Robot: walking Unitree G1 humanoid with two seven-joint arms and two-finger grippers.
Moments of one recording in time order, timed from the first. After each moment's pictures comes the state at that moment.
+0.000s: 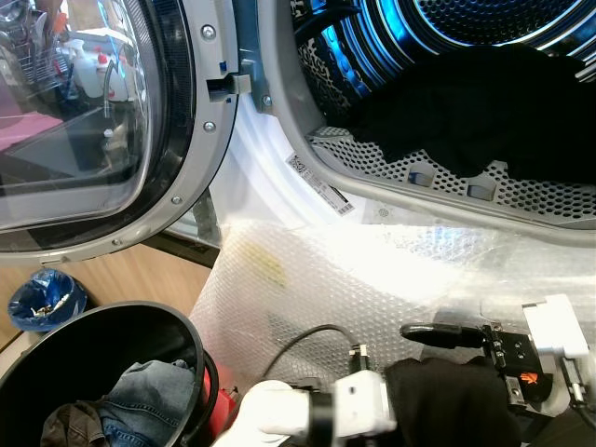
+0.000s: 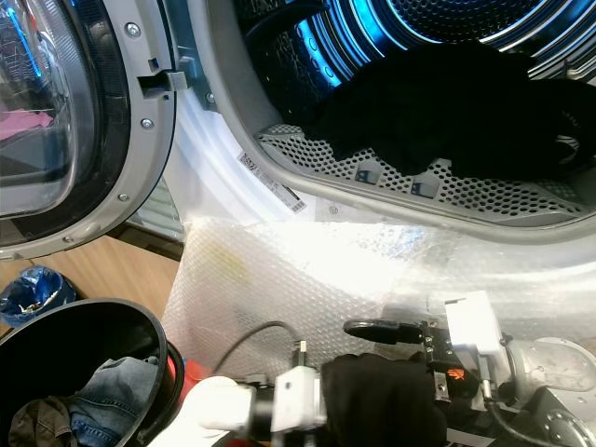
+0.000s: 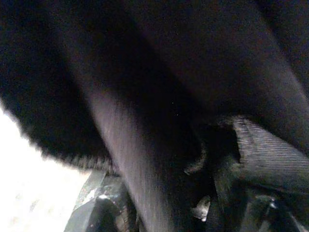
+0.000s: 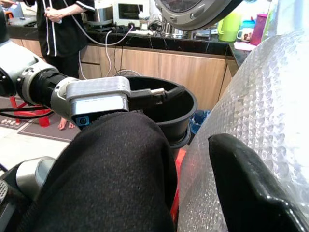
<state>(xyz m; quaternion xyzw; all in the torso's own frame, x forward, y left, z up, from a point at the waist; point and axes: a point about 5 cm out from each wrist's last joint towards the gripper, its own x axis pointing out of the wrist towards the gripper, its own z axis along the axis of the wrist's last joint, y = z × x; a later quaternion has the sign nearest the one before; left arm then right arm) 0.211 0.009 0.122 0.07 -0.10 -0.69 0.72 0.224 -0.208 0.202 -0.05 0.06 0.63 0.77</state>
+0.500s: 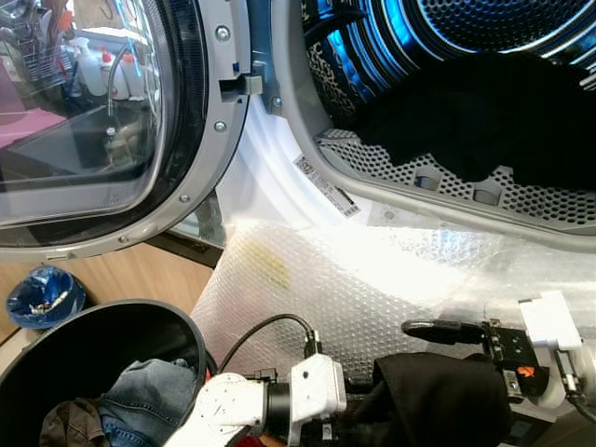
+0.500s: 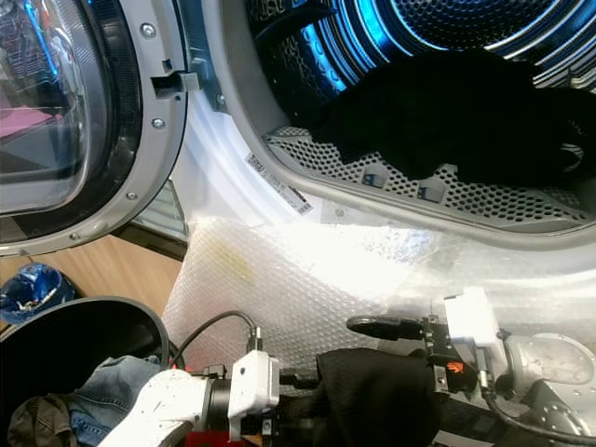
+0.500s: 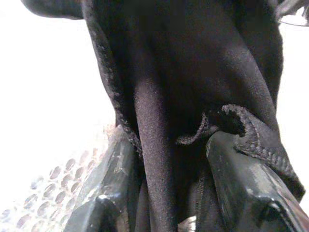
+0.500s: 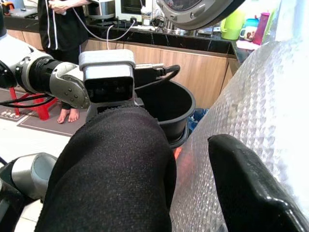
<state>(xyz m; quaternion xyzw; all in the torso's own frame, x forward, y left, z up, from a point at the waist) 0.212 0.036 0.136 0.04 -0.09 -0.67 0.73 0.232 -0.210 0.203 -0.06 0.06 0.64 0.77</state>
